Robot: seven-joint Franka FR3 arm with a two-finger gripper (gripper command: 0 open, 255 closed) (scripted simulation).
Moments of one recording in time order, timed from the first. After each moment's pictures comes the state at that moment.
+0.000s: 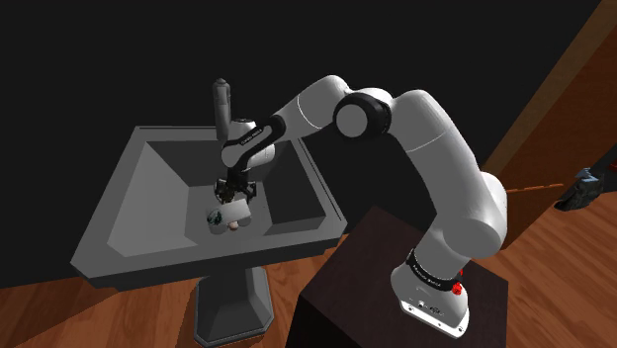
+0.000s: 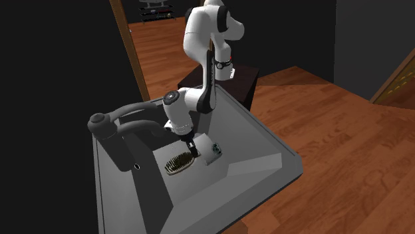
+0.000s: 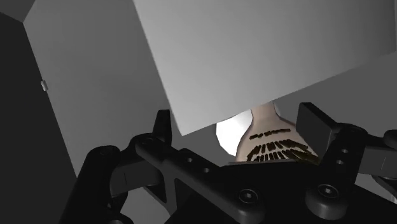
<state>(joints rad) 0.04 0.94 0.10 -1.50 0.15 2.39 0.72</state>
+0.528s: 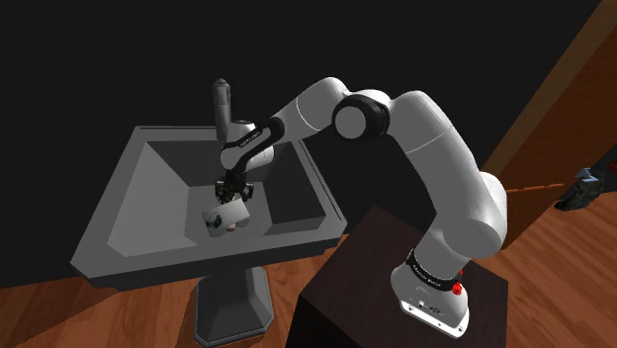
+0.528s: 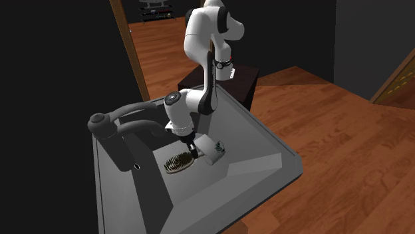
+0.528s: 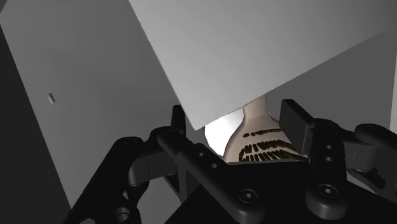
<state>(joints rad) 0.04 0.96 0.10 -1.49 0.15 2.43 0.71</state>
